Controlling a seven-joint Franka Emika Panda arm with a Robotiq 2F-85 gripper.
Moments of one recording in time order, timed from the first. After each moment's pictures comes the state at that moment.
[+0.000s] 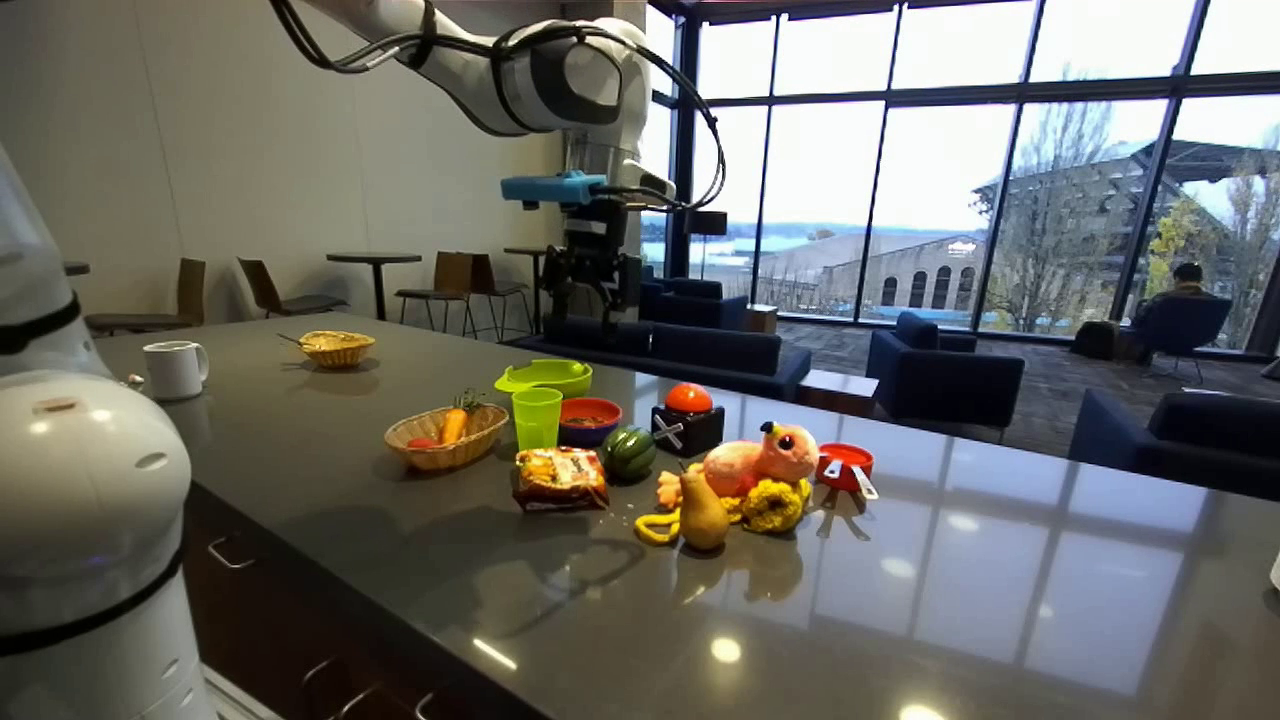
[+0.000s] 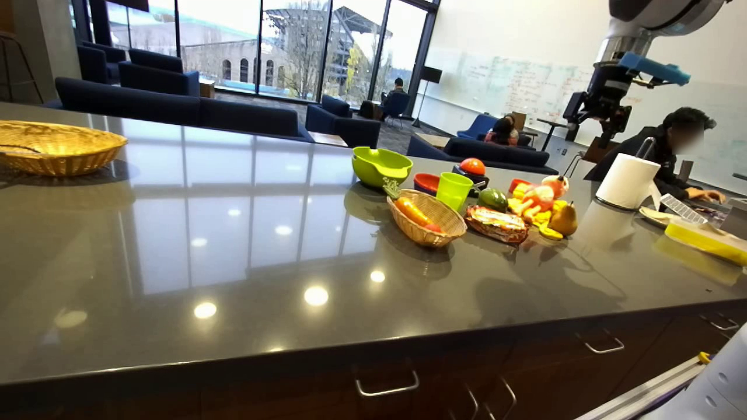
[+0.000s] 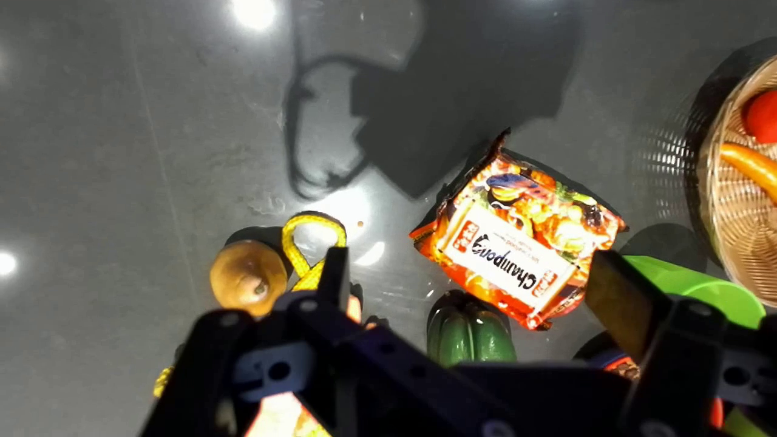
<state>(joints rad) -0.14 -0.21 -0.20 -2.06 -0.02 1.72 -0.05</state>
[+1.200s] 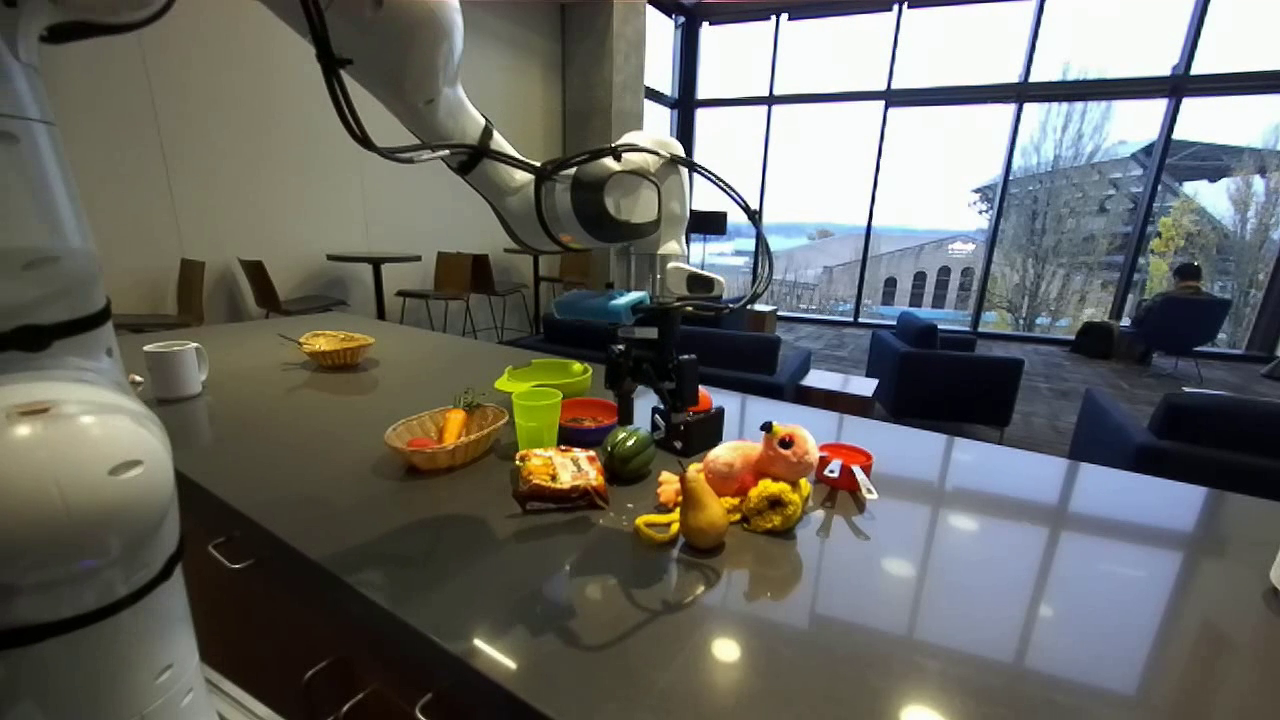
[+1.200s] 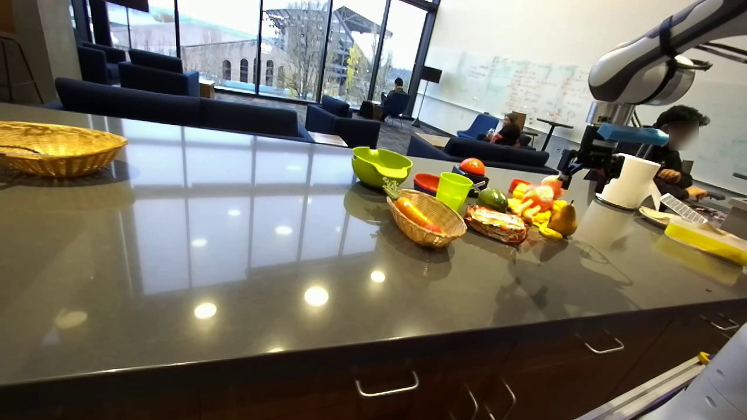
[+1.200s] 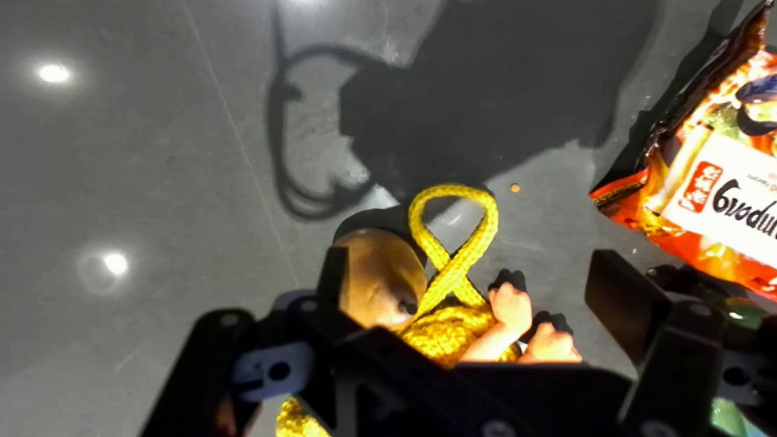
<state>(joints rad) -0.23 -0.07 -0.24 -2.22 -0.14 2.12 0.05</state>
